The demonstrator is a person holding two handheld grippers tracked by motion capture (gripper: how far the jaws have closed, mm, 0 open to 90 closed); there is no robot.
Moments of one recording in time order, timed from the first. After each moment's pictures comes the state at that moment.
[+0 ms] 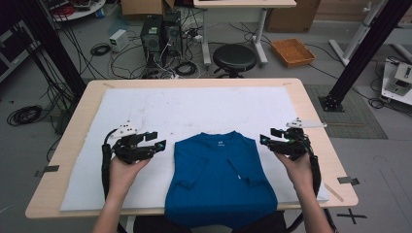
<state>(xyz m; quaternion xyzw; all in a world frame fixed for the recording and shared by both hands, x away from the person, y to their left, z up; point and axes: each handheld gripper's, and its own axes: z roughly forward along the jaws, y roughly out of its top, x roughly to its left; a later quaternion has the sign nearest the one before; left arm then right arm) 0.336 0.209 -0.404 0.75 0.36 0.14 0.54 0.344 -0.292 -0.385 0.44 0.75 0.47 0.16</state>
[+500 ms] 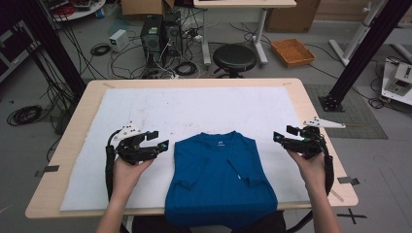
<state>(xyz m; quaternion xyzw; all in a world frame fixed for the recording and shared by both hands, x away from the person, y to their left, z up) 0.334 0.200 -0.407 0.75 0.36 0.15 0.54 0.344 -0.325 -0.382 0.47 0.72 0.48 0.18</state>
